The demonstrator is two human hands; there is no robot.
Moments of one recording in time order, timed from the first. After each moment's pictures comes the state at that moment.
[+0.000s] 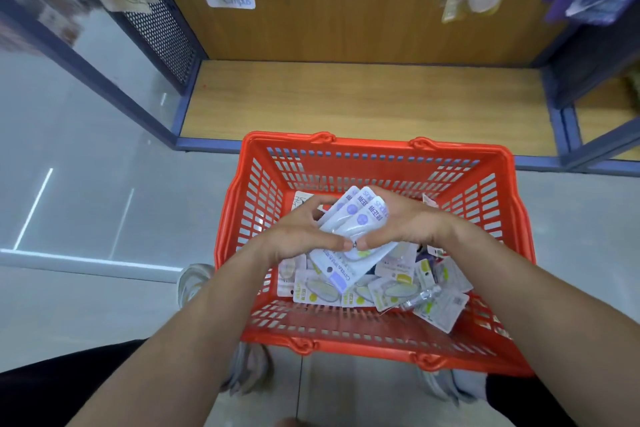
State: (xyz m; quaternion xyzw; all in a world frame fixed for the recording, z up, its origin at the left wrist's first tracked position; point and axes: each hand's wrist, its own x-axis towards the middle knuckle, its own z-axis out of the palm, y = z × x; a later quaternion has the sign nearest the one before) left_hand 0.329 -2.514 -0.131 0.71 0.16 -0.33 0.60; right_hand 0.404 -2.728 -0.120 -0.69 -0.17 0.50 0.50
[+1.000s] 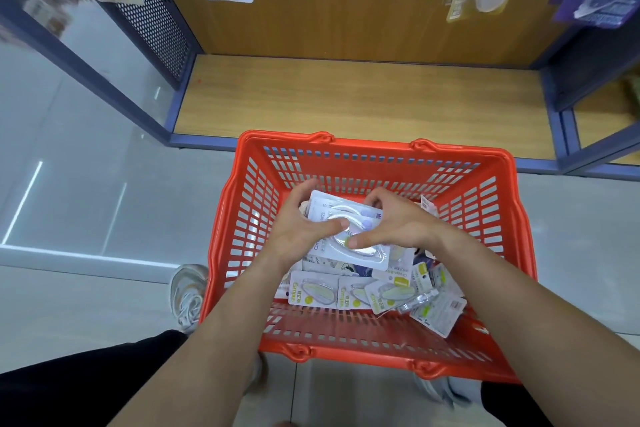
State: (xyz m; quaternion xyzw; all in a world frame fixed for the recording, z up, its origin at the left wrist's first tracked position) left_hand 0.323 -2.528 -0.150 0.71 0.23 -0.14 0.65; right_hand 0.408 -2.724 -0.138 -0.82 -0.10 0.45 0.35
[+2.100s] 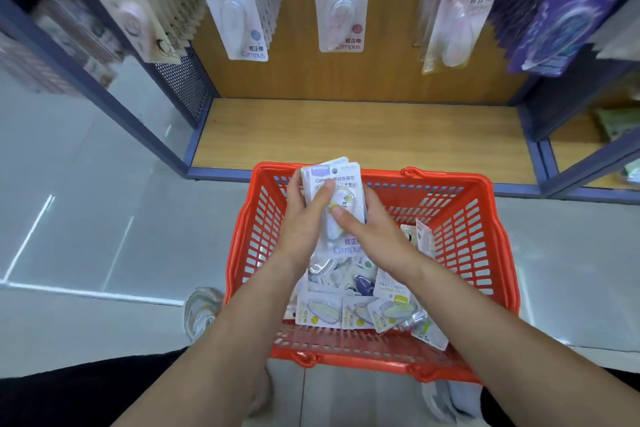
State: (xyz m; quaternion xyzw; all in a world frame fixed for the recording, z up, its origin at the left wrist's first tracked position) left_hand 0.340 -2.548 -0.078 0.61 0.27 -0.01 0.74; right_hand 0.365 -2.682 -0.085 -0.71 -0.05 0.27 0.65
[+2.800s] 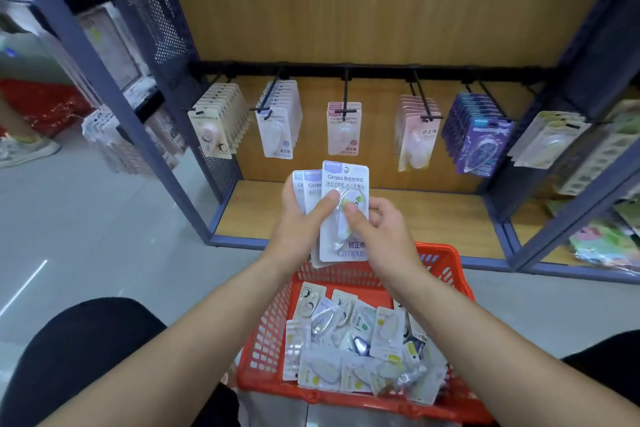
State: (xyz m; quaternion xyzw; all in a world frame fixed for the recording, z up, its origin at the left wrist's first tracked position) left_hand 0.323 -2.531 0.086 0.68 0.13 0.07 0.72; right_hand 0.339 -2.673 0.082 -0.68 -0.03 0.12 0.72
